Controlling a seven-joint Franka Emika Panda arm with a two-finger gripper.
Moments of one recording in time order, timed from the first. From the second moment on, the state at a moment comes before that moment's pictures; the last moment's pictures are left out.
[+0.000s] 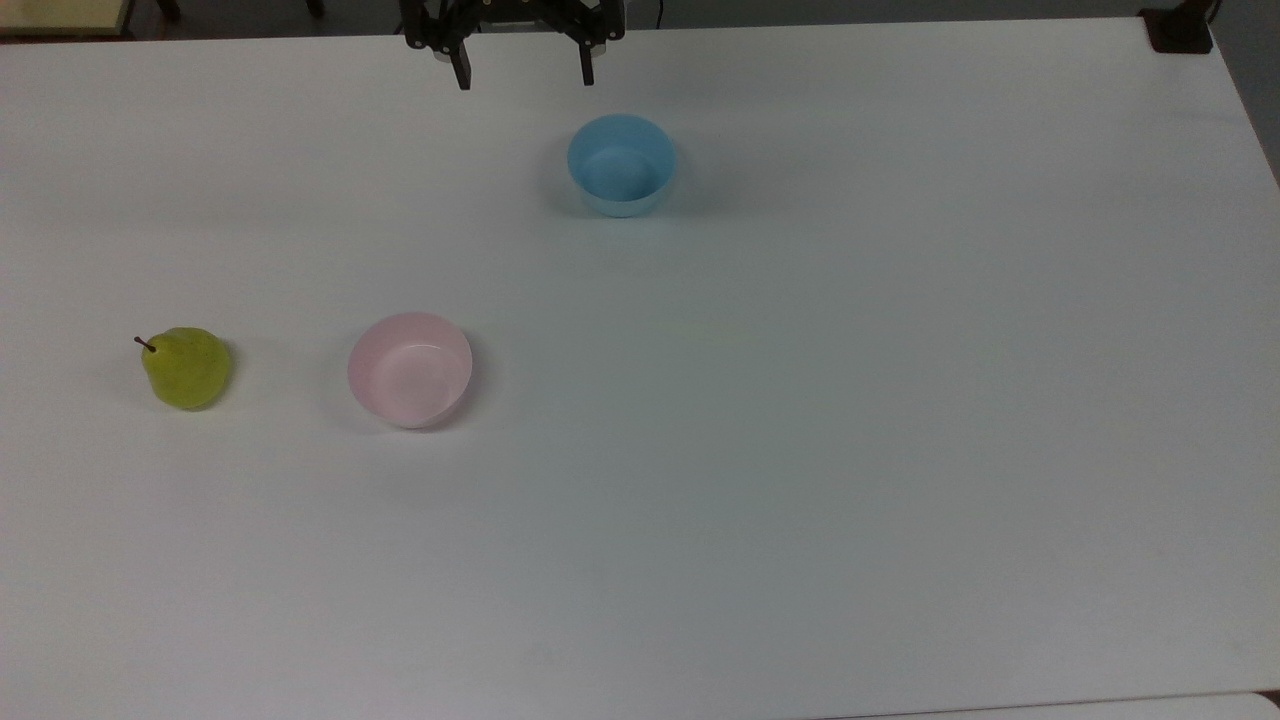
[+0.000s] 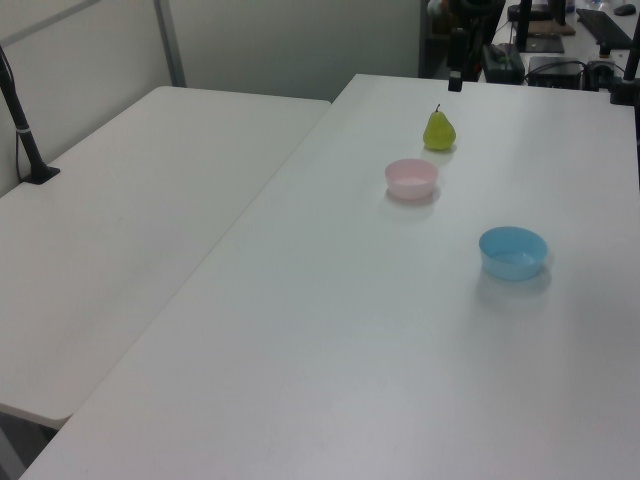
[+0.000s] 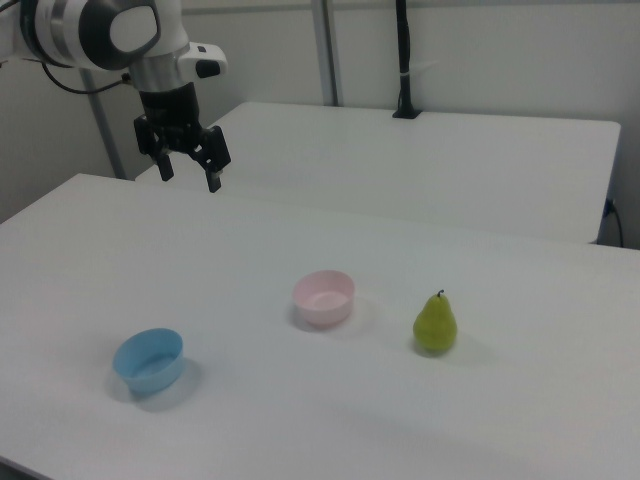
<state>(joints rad) 0.08 0.04 -0.06 -1.60 0.05 1.68 -0.02</state>
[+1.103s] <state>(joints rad) 0.01 0.05 -0.11 -1.60 0.04 1.68 -0.46</state>
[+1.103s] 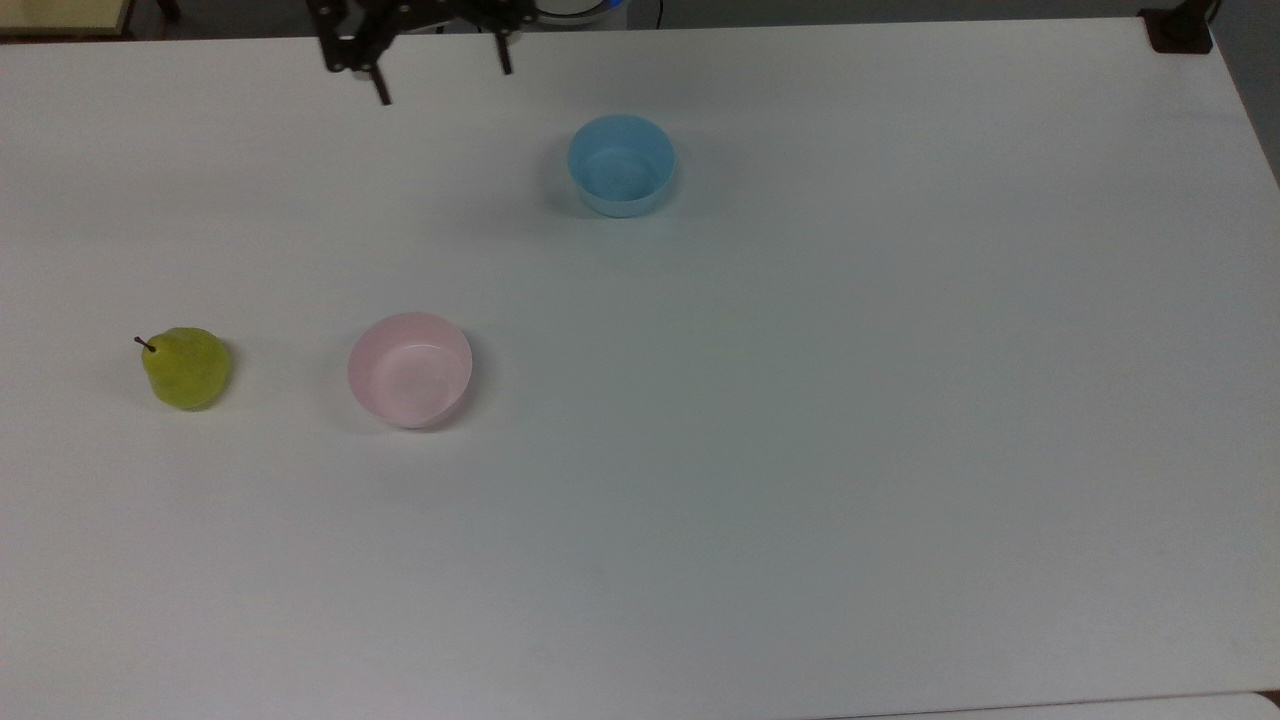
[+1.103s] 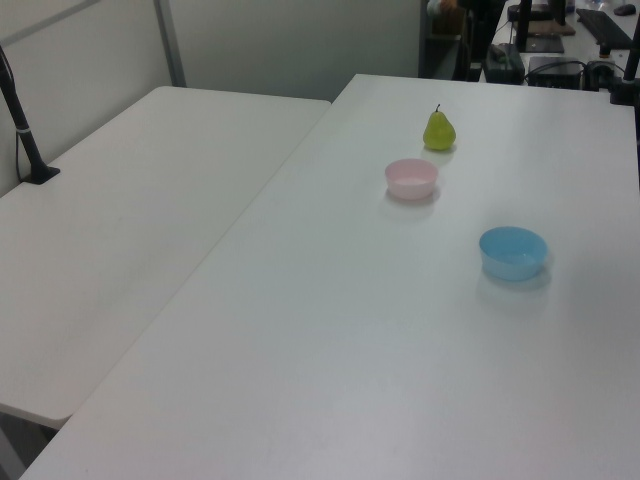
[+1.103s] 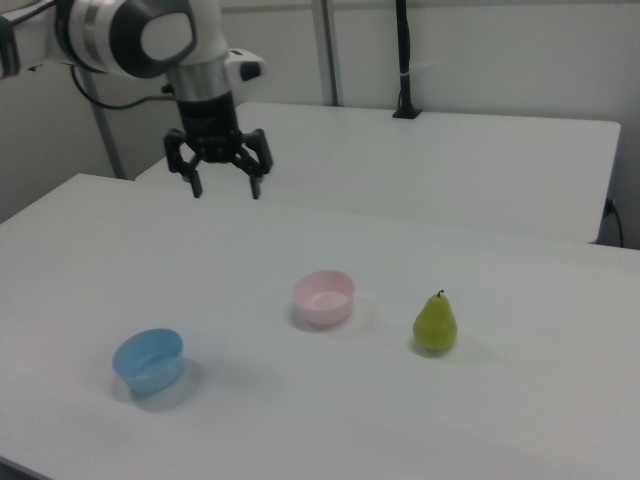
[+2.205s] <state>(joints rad) -0.21 0.45 -0.24 -1.44 0.05 2.11 -0.31</state>
